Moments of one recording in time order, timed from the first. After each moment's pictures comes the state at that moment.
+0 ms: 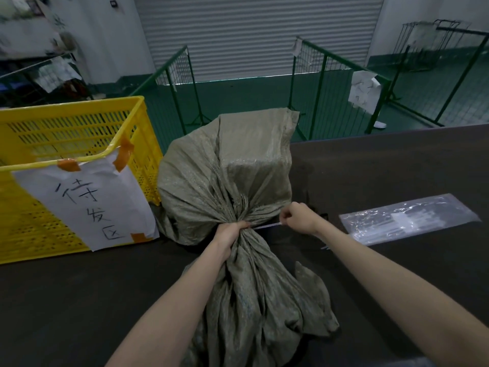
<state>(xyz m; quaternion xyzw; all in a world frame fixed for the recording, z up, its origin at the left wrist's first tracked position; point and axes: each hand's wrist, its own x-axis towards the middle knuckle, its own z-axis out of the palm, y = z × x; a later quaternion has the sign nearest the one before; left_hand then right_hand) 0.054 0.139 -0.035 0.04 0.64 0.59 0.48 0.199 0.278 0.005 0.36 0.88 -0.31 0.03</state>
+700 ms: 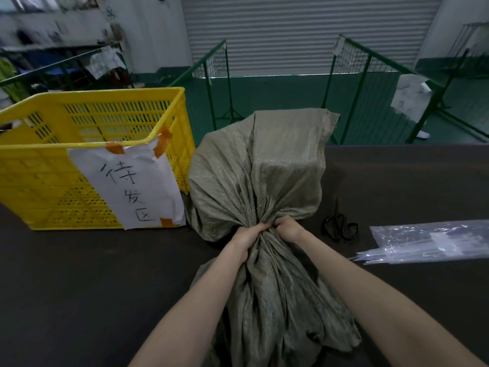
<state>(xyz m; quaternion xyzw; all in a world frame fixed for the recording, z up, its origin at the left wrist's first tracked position) 0.054 0.117 -0.034 0.01 0.64 0.60 0.48 0.125 0.235 -0.048 0.36 0.79 -0.50 0.01</state>
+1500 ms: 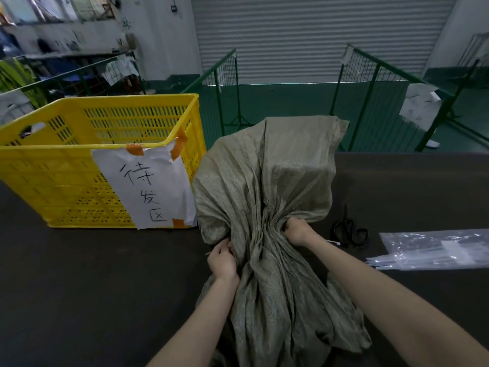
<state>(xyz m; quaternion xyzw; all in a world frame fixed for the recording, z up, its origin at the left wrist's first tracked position) 0.053 0.052 -0.055 -0.15 0.60 0.75 0.22 0.125 0.226 -0.021 0.36 0.88 -0.29 0.11</state>
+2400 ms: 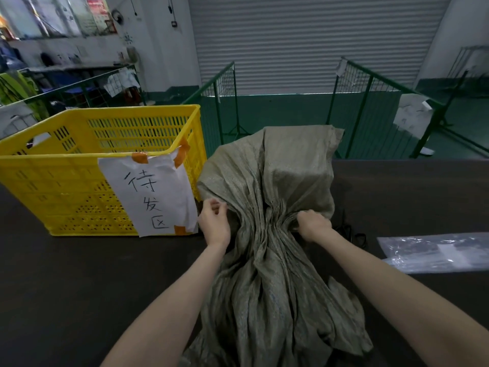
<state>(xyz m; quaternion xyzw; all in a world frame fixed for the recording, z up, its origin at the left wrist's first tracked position) -0.003 0.069 0.012 0.13 0.77 0.63 0.00 0.143 0.229 0.020 0.38 0.92 -0.08 0.10</state>
